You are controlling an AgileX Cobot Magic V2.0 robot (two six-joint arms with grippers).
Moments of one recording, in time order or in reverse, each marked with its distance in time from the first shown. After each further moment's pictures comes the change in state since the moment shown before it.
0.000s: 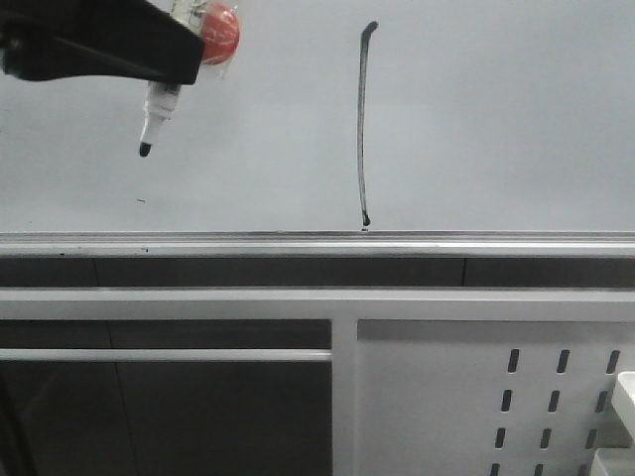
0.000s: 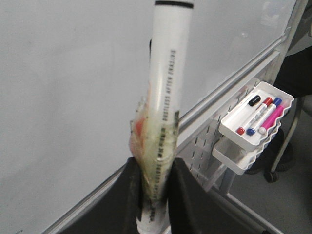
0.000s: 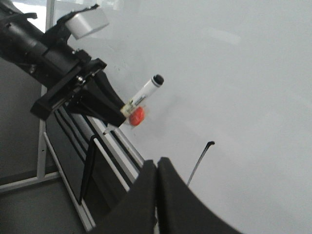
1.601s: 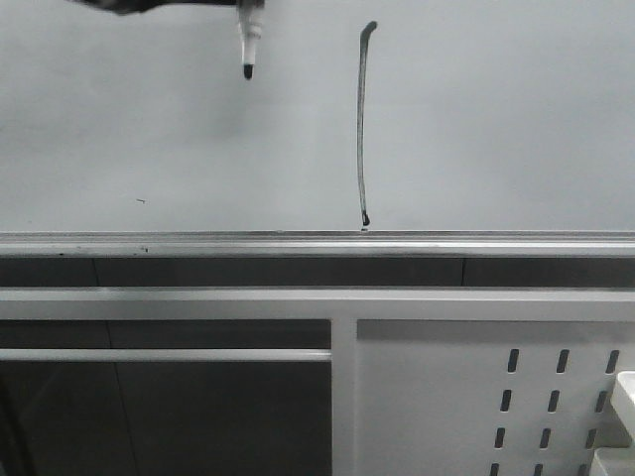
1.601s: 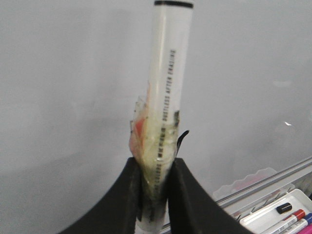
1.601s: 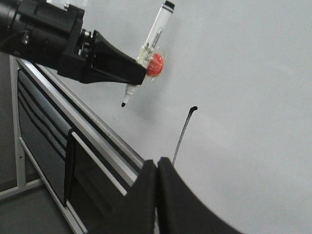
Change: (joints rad) left arm -0.327 0.188 -0.093 0.897 -0.683 -1.288; right arm 0.000 -0.048 0.197 0.002 -0.206 0.032
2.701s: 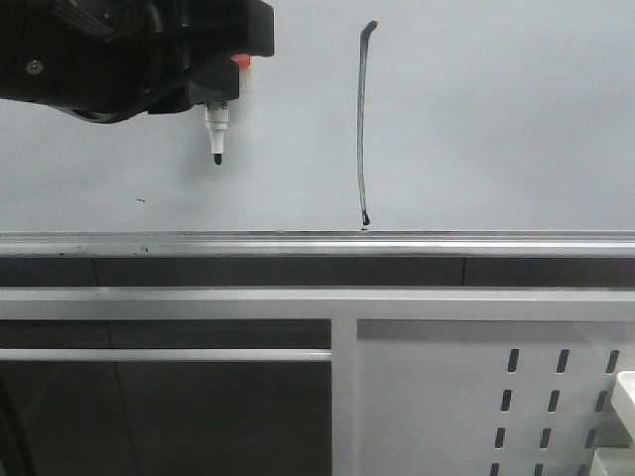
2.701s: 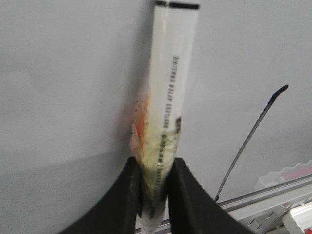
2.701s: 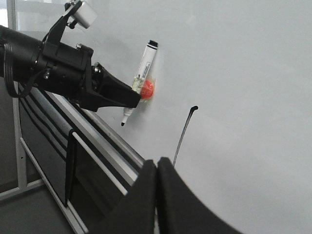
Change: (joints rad) left arm 0.086 0.100 0.067 0.069 -0.056 -0.132; right arm 0.000 0.000 0.000 0.004 0.000 0.002
